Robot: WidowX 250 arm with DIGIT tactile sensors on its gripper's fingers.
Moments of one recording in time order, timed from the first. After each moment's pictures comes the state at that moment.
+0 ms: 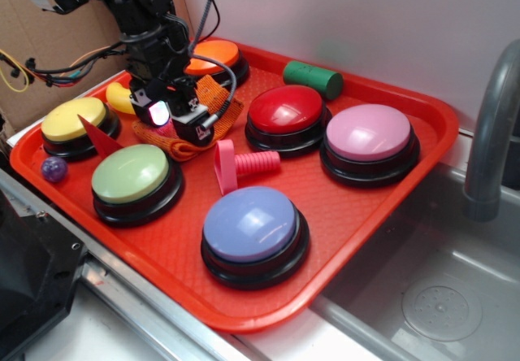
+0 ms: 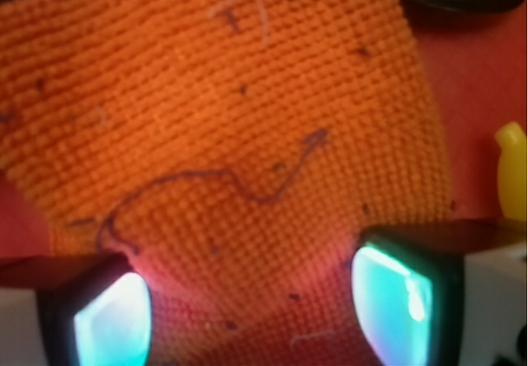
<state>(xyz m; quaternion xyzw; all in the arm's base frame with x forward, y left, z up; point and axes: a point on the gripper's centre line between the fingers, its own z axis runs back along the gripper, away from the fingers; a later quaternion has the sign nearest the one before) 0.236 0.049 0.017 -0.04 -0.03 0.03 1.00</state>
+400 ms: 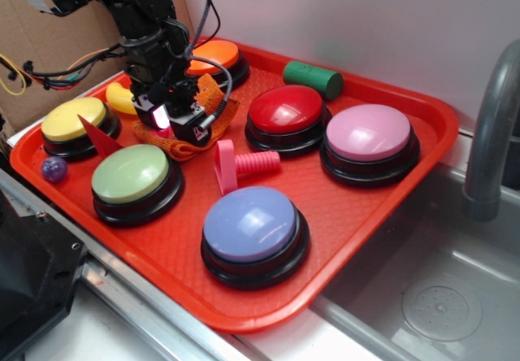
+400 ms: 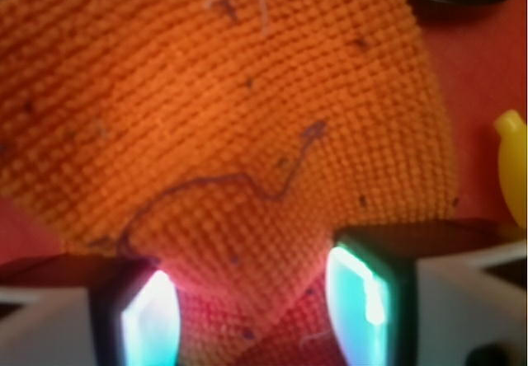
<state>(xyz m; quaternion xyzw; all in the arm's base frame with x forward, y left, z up) 0.233 0.049 0.019 -0.02 -0.03 0.05 1.00</state>
